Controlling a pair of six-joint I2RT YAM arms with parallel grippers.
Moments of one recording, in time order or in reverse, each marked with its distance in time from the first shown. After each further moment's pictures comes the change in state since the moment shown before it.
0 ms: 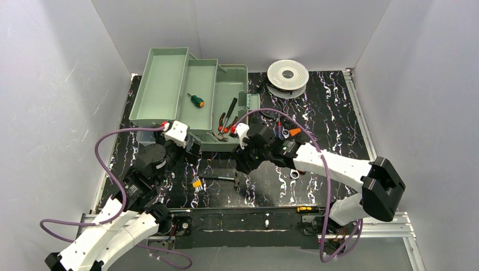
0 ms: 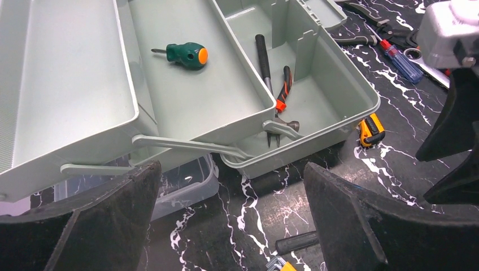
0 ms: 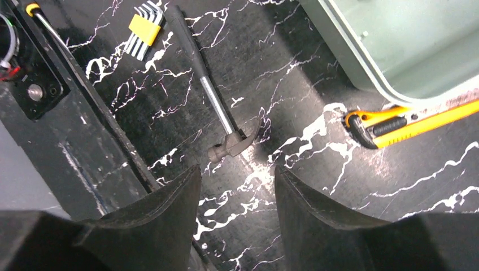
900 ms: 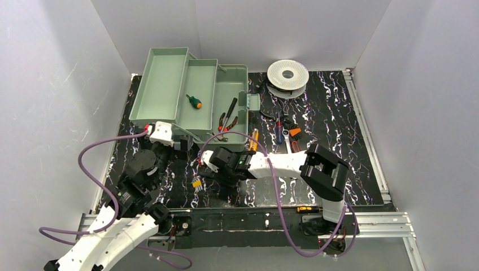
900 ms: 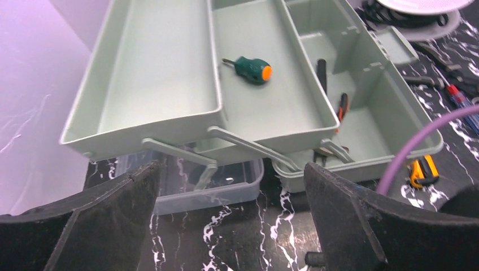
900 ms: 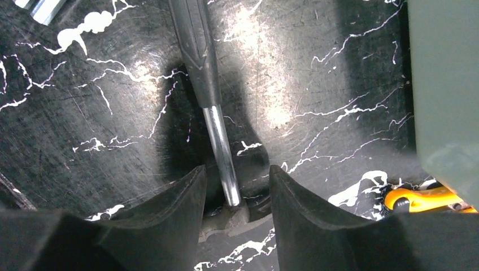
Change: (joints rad) left arm 0.000 -0.069 0.000 0.005 -0.192 0.000; right arm 0.229 0.457 0.199 -0.015 0.285 -0.252
